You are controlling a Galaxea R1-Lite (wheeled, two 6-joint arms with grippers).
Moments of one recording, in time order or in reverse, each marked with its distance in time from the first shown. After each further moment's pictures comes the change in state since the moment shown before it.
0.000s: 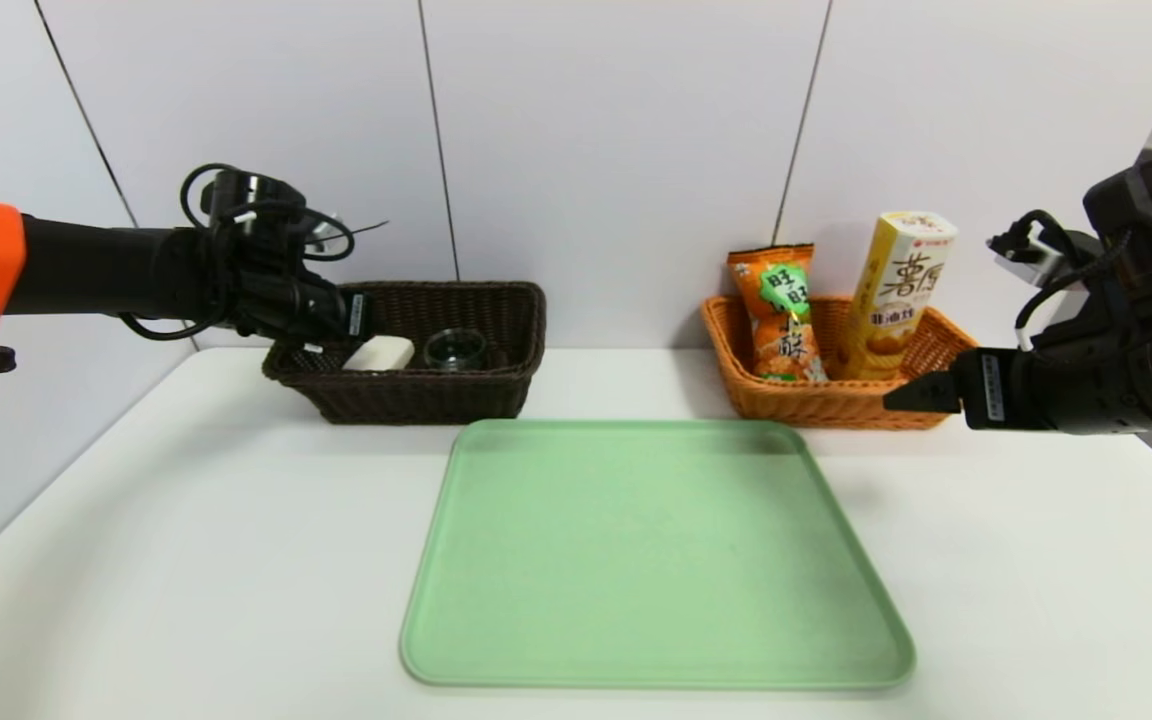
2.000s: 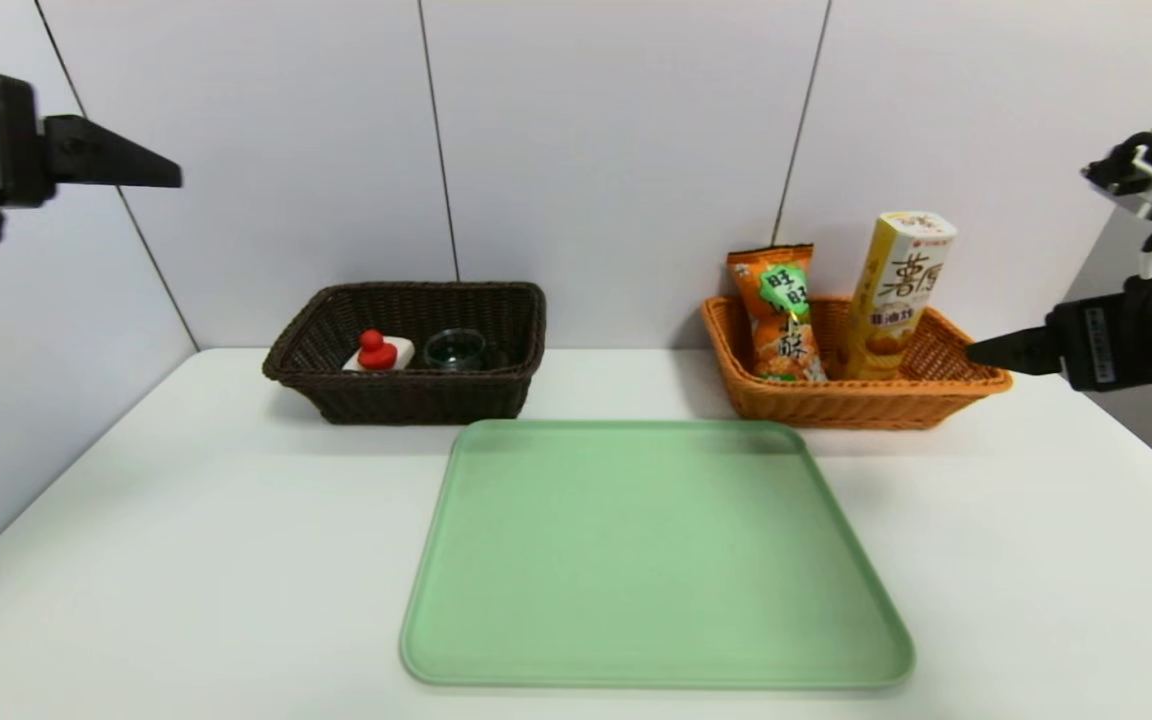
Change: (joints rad) left arm -0.048 -0.806 0.109 0.406 0.189 -0.037; right arm -0.073 -0.141 -0.055 0.018 -0.086 -0.246
